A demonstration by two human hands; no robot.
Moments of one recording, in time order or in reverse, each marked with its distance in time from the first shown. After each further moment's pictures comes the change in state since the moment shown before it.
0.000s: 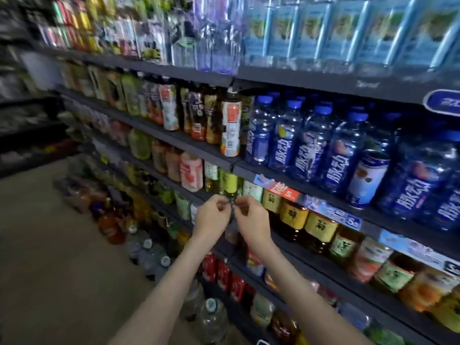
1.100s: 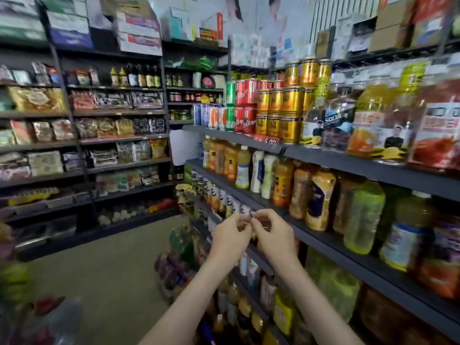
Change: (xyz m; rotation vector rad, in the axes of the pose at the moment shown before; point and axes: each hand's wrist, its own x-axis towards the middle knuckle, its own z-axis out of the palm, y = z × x) left_hand 0.608 -0.352 -0.533 -0.087 0.195 0.033; right_hand 0.439 -0.401 0.672 0.223 -0.144 -0.271
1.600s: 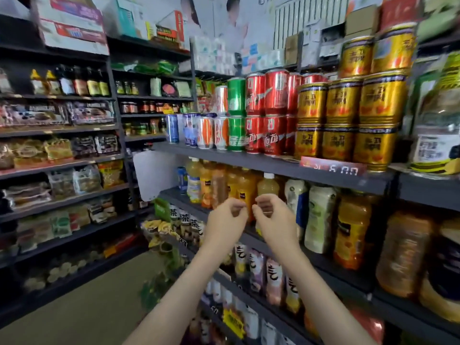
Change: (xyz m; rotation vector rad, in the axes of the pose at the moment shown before) left_hand 0.356 -0.105 -0.075 0.018 -0.041 0.244; right_hand 0.298 0.034 0.198 -0.135 0.287 -0.025
